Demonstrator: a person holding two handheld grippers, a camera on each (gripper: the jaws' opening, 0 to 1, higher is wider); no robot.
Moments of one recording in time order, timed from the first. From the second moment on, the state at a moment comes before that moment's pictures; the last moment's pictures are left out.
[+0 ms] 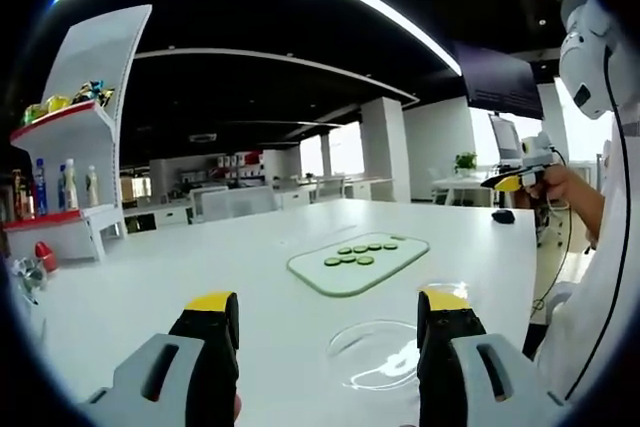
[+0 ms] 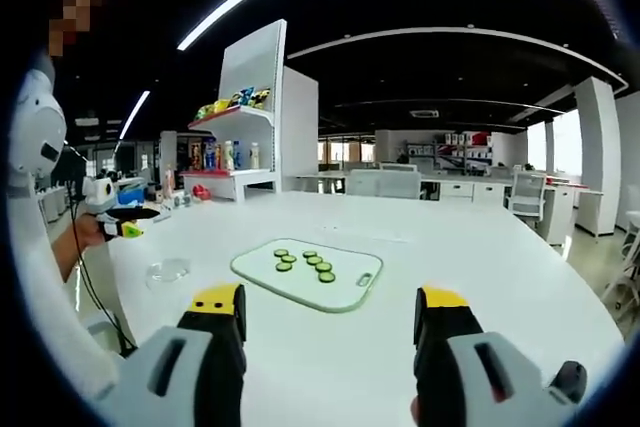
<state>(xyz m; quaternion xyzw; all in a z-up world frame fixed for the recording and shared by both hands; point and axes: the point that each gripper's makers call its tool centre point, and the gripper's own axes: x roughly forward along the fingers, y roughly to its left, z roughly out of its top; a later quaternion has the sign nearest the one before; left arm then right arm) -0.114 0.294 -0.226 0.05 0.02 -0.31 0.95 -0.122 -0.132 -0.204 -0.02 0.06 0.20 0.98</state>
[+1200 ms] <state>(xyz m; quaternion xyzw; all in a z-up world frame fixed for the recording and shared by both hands) -0.119 0.294 -0.237 0.06 0.03 -0.32 0.94 -0.104 -0.102 -0.210 -0.04 0.11 0.22 0.97</state>
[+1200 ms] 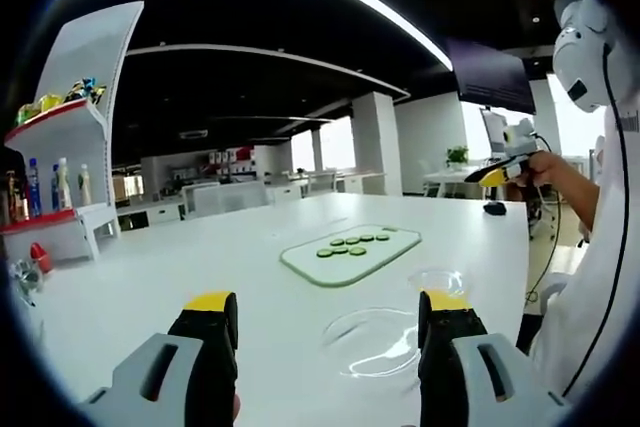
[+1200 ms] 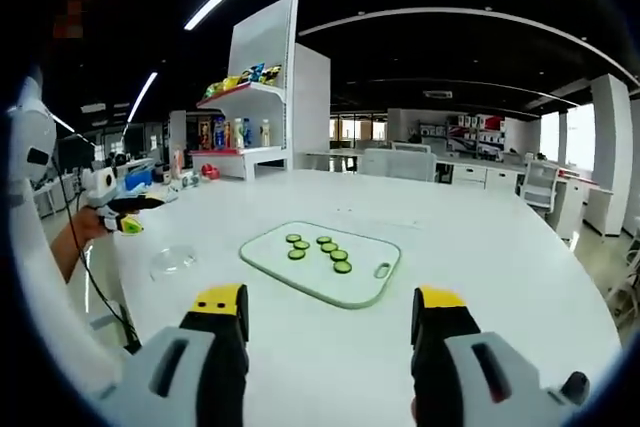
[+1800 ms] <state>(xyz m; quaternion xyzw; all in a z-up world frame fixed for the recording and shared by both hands) -0.119 0.293 -0.242 0.07 0.05 -0.32 0.94 -0.084 -0.083 -0.207 -0.05 0.12 0.24 0.96</state>
